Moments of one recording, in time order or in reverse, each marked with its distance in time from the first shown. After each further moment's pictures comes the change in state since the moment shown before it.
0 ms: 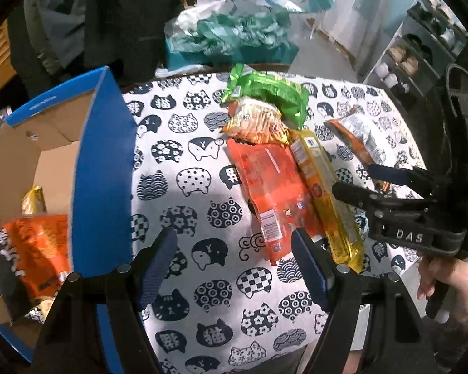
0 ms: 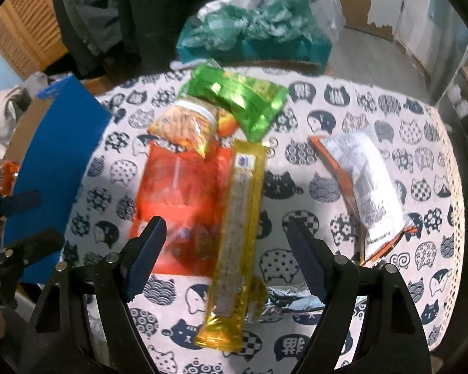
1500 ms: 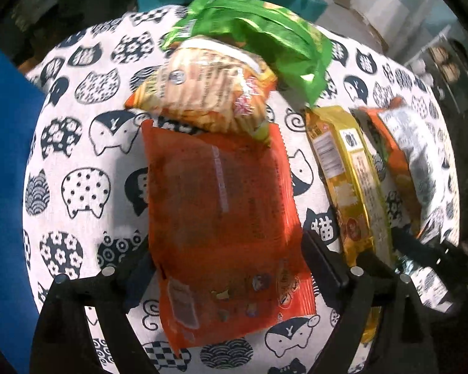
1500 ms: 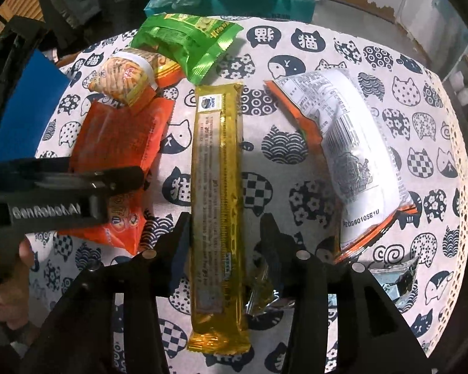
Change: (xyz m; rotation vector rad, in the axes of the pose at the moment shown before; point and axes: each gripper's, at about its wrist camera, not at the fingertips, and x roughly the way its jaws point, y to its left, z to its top) left arm 0.130 -0.061 0.040 -0.134 0.179 0.025; right arm 0.029 -0.057 -0.022 -0.023 0.109 -0.032
